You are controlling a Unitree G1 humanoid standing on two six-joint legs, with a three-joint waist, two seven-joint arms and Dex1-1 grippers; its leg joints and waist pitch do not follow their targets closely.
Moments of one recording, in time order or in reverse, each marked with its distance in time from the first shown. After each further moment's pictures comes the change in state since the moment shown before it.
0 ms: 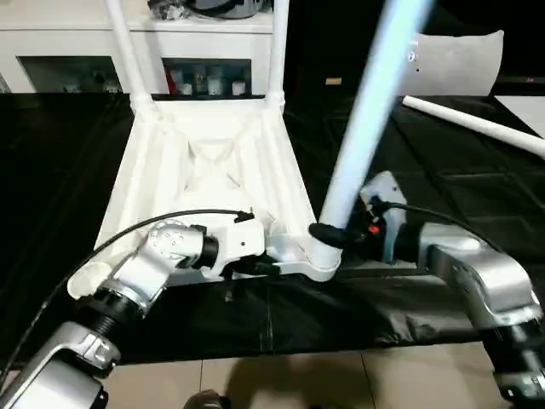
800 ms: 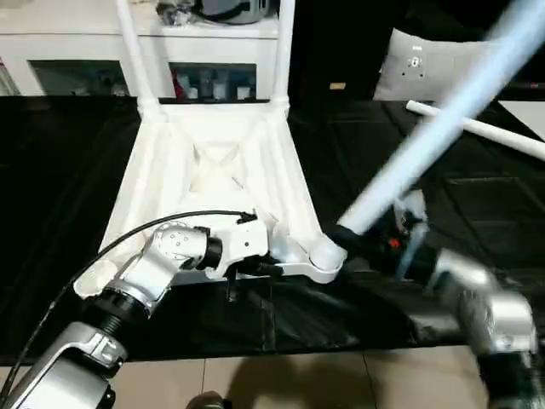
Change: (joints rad) left arm 0.004 -0.030 0.012 0.023 0.015 0.012 0.018; right arm 0.182 0.100 -0.137 0.071 0.072 -0.227 -0.012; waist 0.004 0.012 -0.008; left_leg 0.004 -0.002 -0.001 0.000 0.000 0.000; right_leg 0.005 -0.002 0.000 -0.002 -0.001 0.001
